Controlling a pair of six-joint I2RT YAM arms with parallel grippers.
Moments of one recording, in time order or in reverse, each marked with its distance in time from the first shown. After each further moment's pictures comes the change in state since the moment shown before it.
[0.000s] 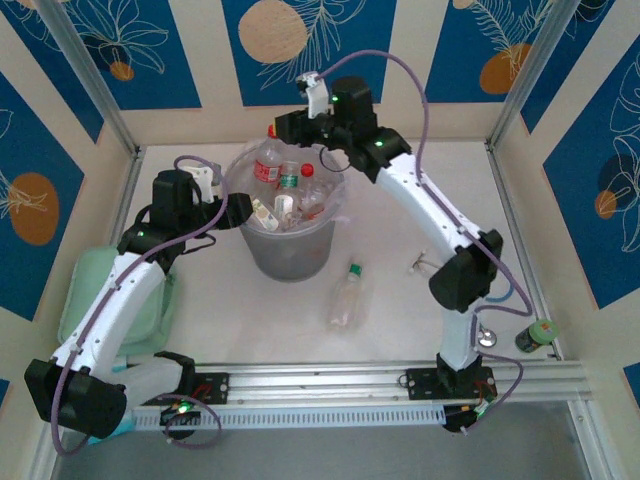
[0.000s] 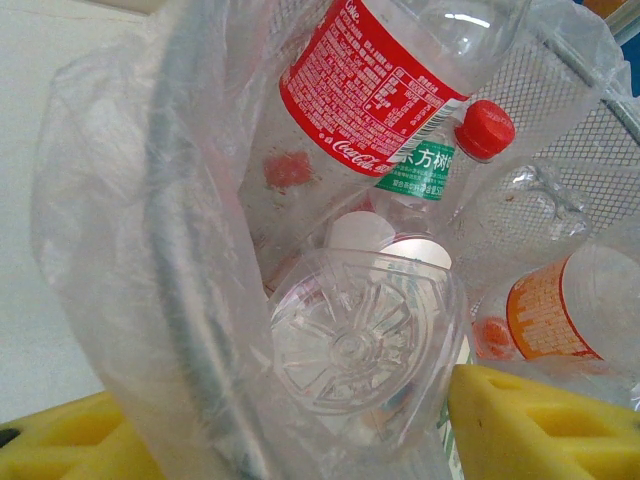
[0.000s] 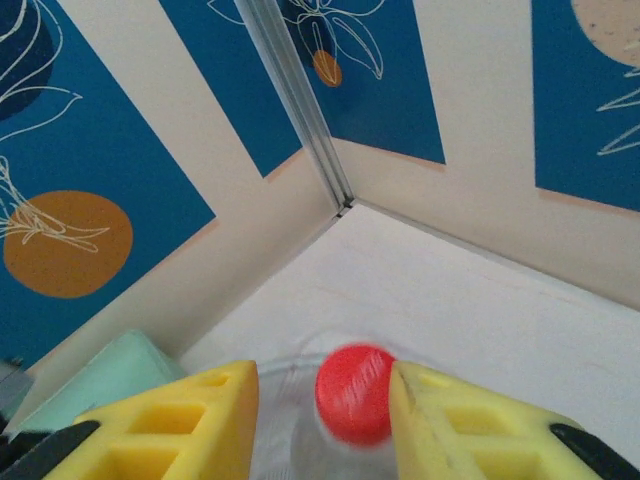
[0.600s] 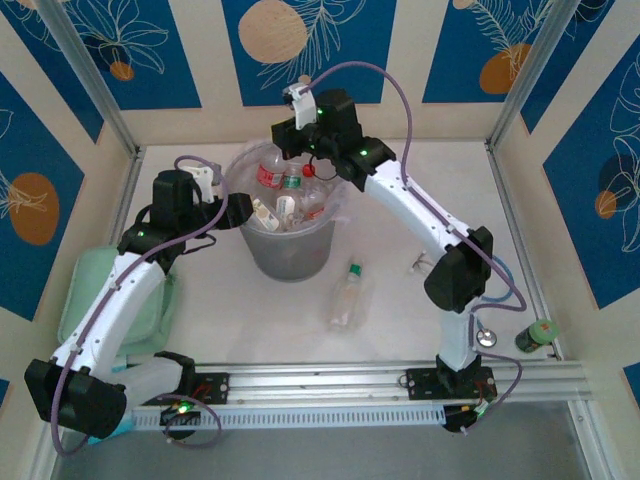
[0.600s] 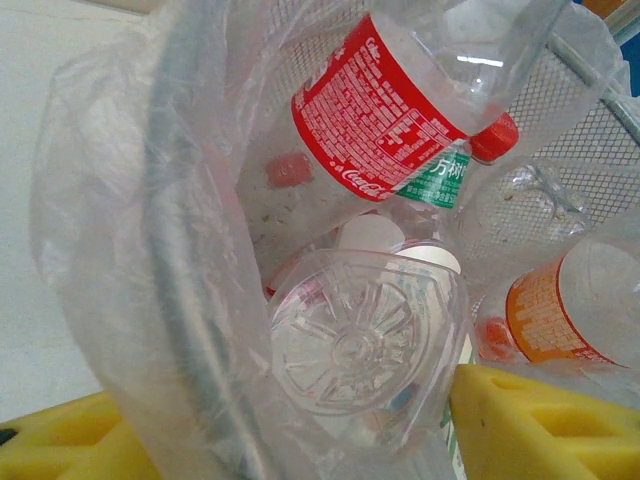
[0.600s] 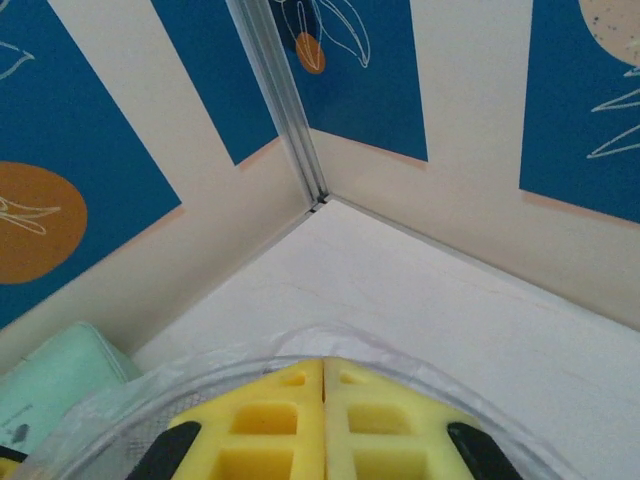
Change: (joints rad) left arm -0.002 0.000 0.000 0.000 -0.002 0.000; right arm 0.039 -0.013 -0.099 0.056 0.092 -0.050
